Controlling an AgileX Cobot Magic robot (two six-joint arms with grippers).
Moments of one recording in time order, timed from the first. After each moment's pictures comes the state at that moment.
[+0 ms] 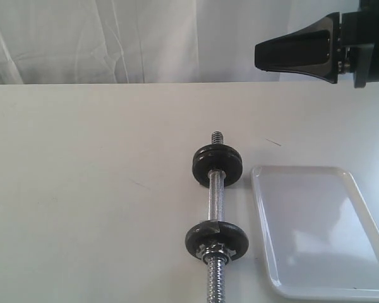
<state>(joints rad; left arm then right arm) -0.50 0.61 -0.75 0.35 0.81 -0.40 -0.03 1.25 -0.97 1.40 1.22 -1.16</state>
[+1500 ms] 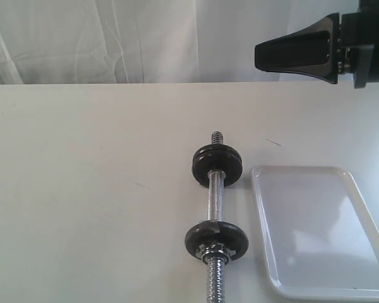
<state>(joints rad) -0.07 0.18 -0.68 0.17 0.82 -0.55 -0.03 1.25 -0.97 1.40 1.22 -1.16</state>
